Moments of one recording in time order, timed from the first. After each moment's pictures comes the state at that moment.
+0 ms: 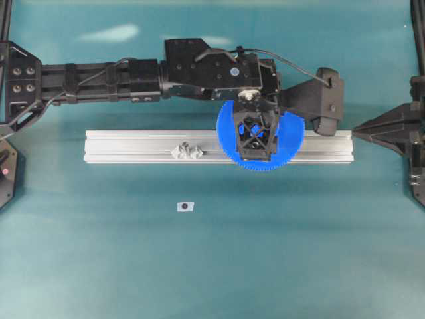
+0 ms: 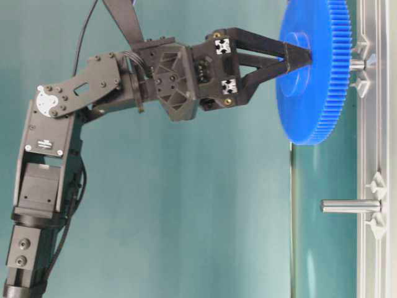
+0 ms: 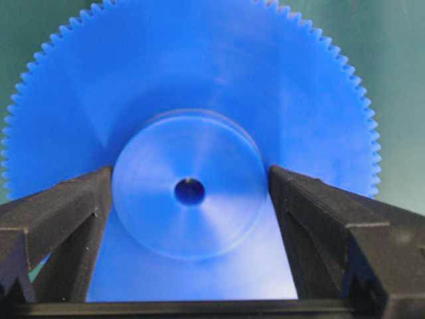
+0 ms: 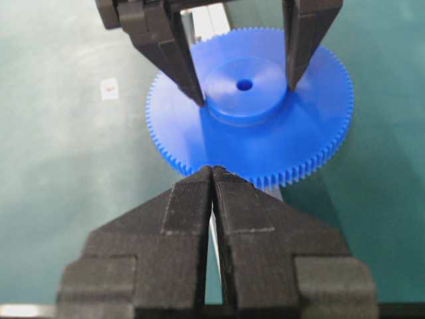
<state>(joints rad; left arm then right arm) 0.11 0.55 -0.48 0.03 1.19 0.21 -0.12 -1.10 1.29 0.04 0.18 0.10</state>
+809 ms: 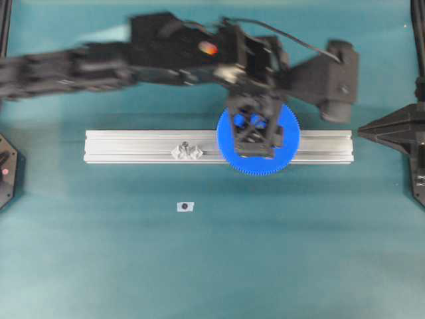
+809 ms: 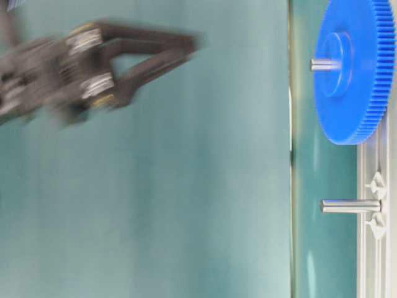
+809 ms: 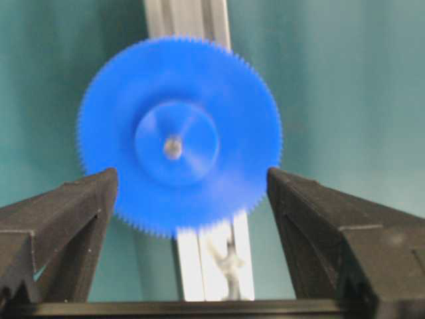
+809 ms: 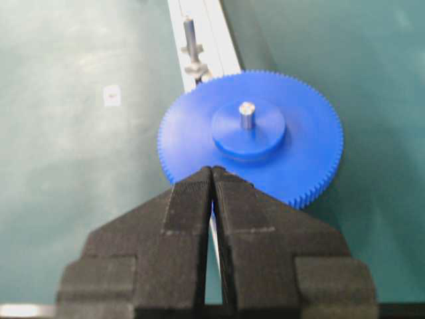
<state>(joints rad) 0.07 0.38 -0.54 0.03 1.28 0.18 -0.12 -1.19 1.32 0.04 0.18 0.10</state>
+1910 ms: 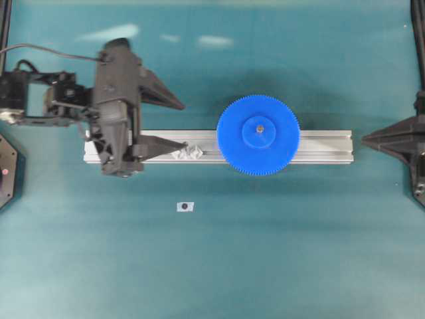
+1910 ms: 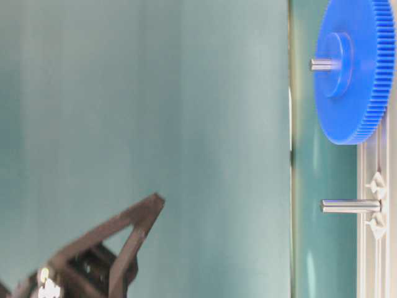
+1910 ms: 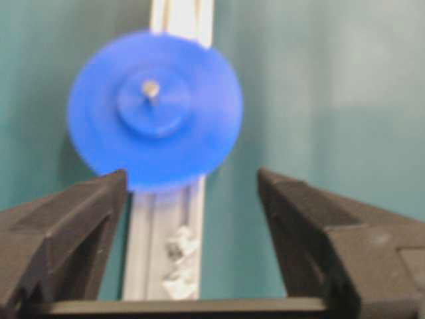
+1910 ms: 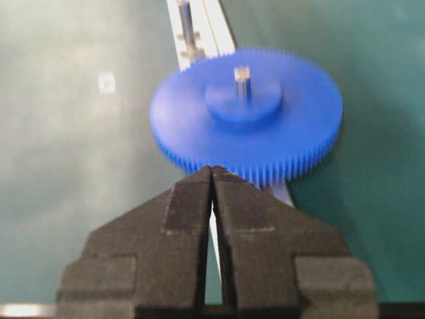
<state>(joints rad) 0.06 -0.36 0.61 0.02 0.29 0.01 -0.12 -1.30 1.53 0.04 0.04 0.10</state>
